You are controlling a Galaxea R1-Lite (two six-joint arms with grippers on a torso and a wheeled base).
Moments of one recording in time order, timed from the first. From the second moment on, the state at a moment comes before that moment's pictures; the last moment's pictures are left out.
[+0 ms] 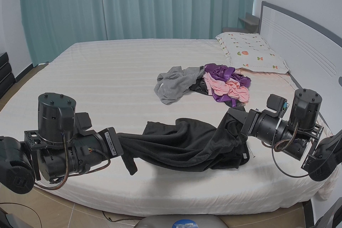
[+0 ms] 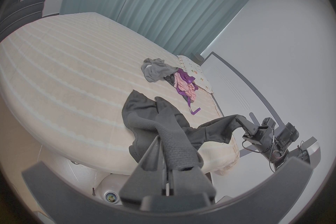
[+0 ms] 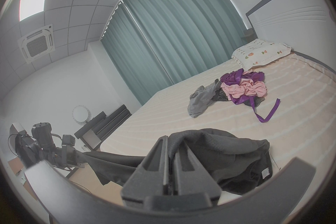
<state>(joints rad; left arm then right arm) -0.60 1.50 -0.60 -0.42 0.07 -0.72 0.55 1.72 -0.53 -1.06 0.02 0.50</state>
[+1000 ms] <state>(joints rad) -0.59 1.48 -0.60 -0.42 0.07 -0.72 0.53 1.70 -0.54 -1.06 0.02 0.50</state>
